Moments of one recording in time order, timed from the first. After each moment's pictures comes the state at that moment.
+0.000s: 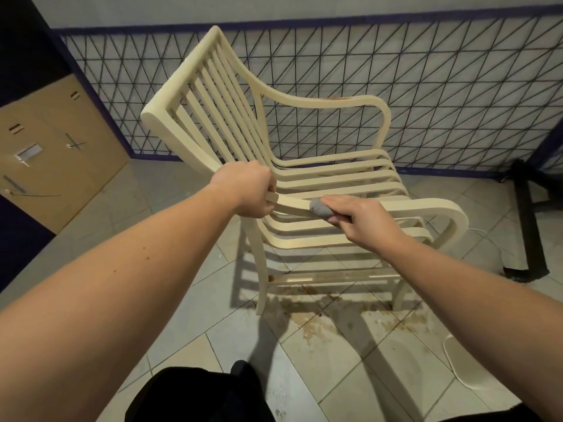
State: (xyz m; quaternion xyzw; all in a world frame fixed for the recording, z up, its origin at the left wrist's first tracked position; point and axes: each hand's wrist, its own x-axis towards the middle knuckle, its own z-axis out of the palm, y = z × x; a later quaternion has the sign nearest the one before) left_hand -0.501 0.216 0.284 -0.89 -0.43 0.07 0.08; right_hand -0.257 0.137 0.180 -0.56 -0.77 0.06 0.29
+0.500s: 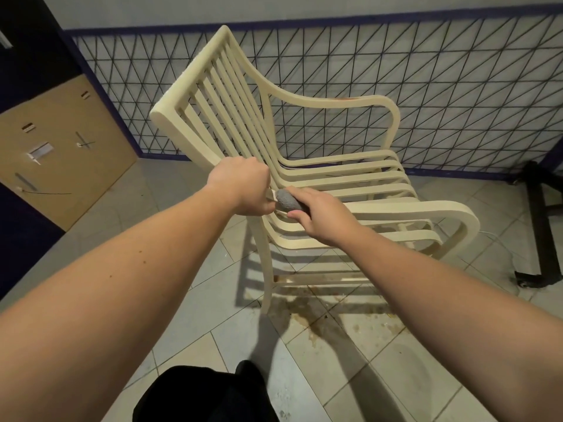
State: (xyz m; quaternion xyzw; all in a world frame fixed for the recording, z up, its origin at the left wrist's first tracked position) left_hand -0.510 0.214 0.293 -0.87 -0.47 0.08 0.15; right_hand -0.334 0.169 0.196 -0.57 -0.78 0.11 0.25
